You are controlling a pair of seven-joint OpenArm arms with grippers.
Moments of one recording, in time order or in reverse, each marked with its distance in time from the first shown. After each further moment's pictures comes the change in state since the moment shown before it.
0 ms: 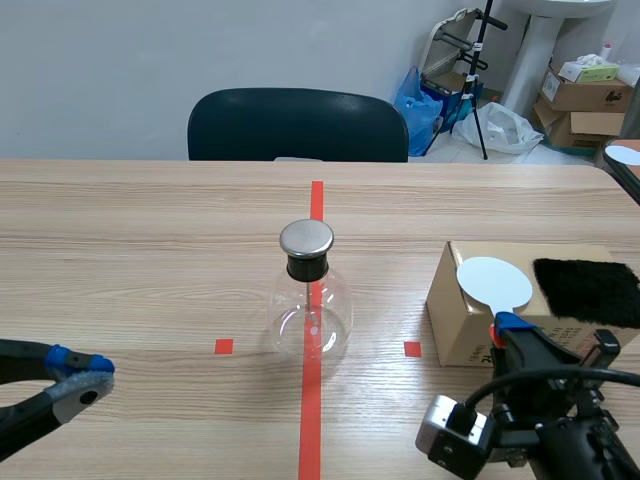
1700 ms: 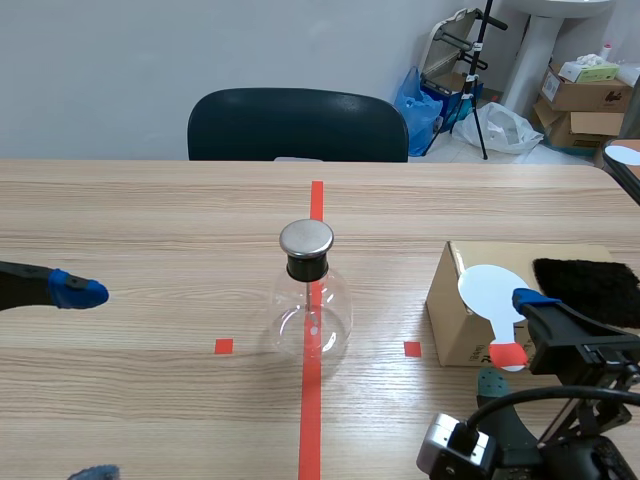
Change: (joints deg) left arm -0.3 0.0 0.2 -0.5 -0.9 0.0 0.4; right arm -1.5 0.0 0.0 0.0 0.0 -0.1 0.4
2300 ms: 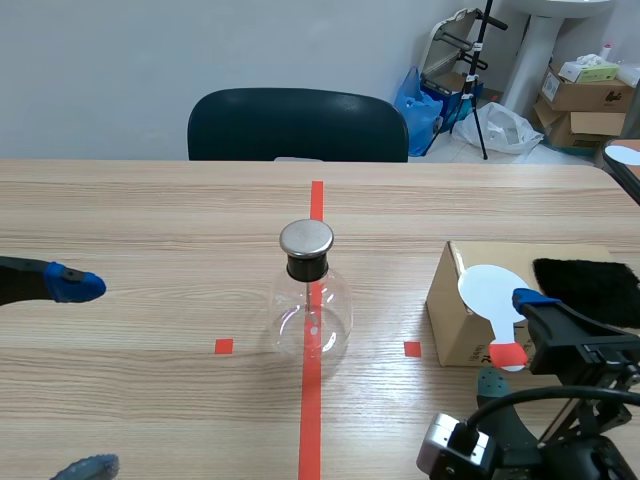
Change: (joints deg) left arm 0.0 0.0 0.0 0.0 -1.8 0.0 -0.1; right arm 0.0 0.0 0.0 0.0 0.0 0.0 0.0
